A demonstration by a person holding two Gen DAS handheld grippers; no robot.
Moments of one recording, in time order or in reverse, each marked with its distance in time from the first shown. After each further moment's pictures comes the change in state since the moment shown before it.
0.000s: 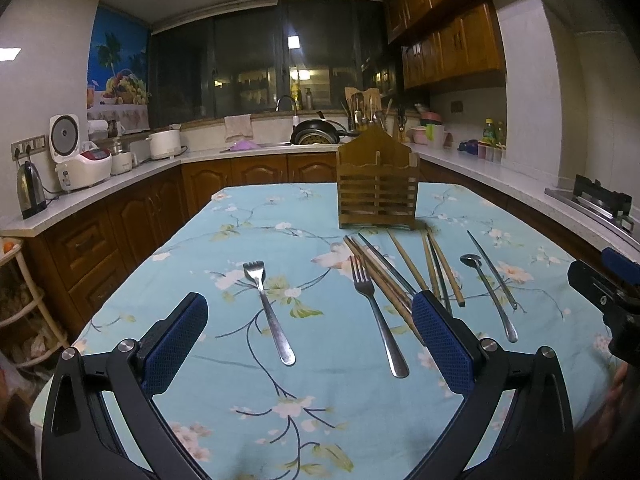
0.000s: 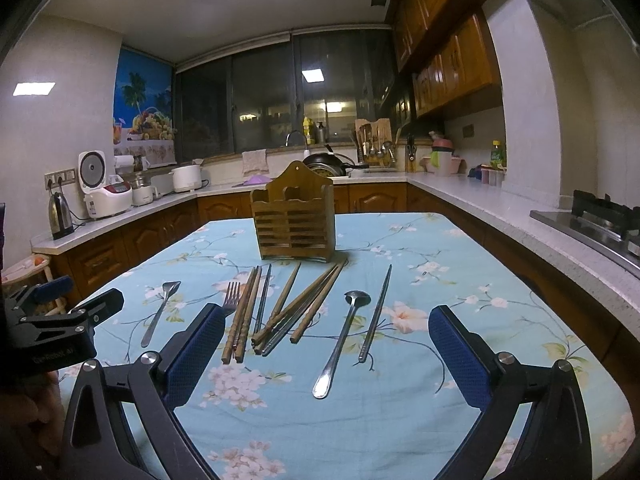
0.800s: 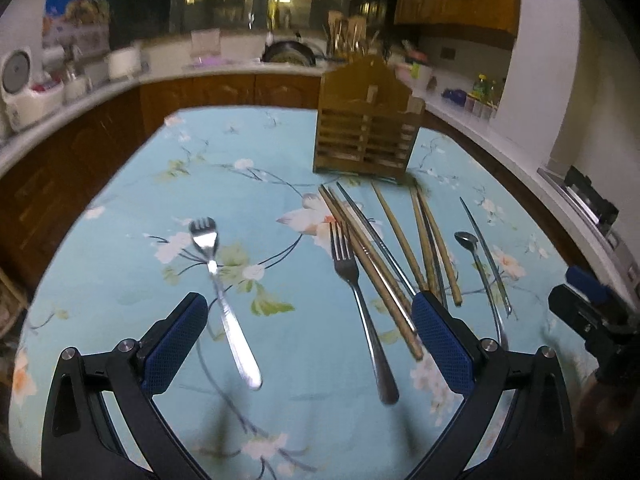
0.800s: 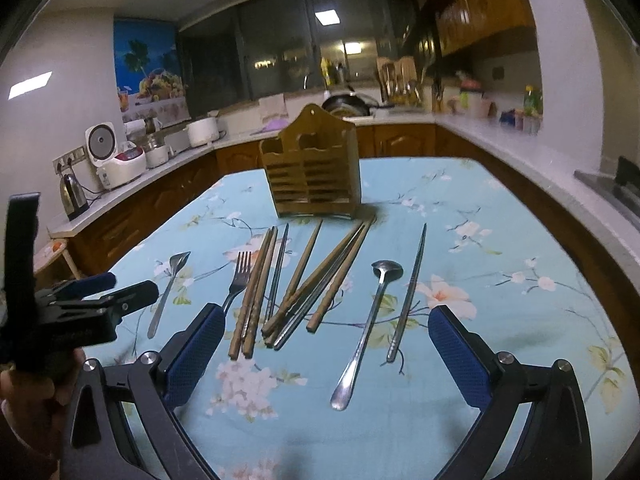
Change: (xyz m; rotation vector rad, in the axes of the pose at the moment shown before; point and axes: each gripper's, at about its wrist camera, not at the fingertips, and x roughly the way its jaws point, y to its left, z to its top) left arm 0.102 0.011 0.036 -0.087 0.350 -0.177; right arm 0.062 -0.012 0.025 0.053 0.271 0.125
